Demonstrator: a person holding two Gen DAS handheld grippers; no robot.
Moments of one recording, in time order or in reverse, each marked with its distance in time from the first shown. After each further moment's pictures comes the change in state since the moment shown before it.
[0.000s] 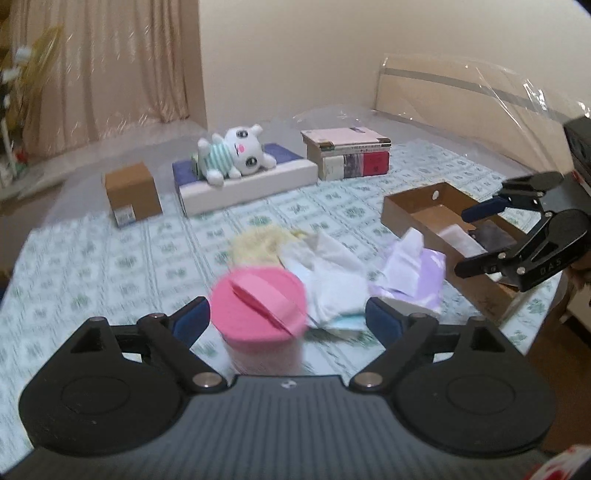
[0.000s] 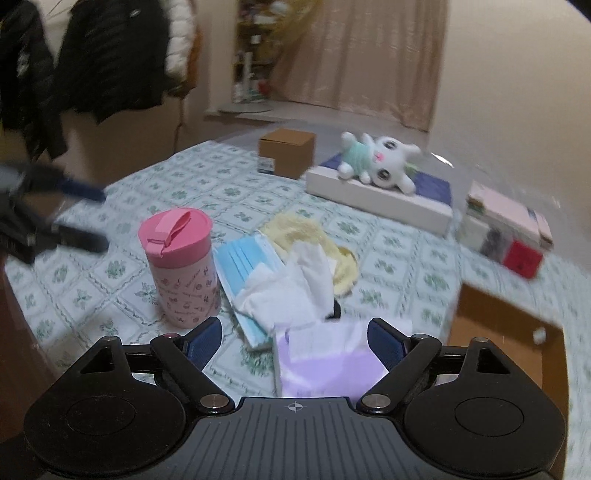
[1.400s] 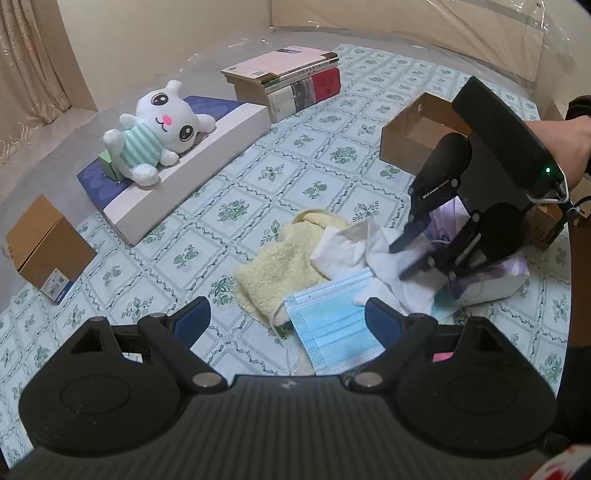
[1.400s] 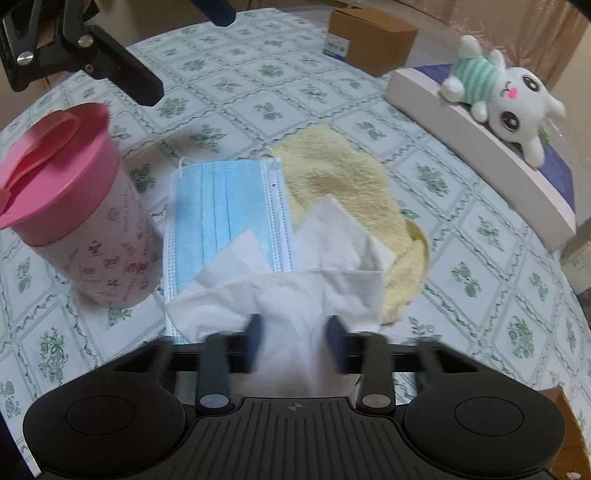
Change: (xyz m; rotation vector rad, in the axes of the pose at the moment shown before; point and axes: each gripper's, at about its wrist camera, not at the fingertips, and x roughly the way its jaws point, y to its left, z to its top) left arm 0.185 0.083 0.088 0.348 0.270 -0.274; right arm 0.222 -0.037 0.039 -0.231 0.400 0.152
